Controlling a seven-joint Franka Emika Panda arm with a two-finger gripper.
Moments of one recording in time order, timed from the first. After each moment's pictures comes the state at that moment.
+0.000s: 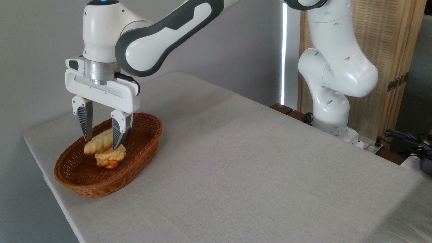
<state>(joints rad) -0.11 0.28 -0.36 -1.73 0.12 2.31 -0.25</state>
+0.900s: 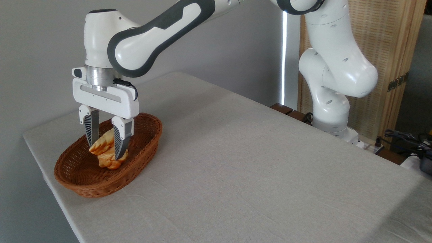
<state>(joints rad) -0.13 0.31 -0.36 -1.72 0.31 2.27 -0.25</state>
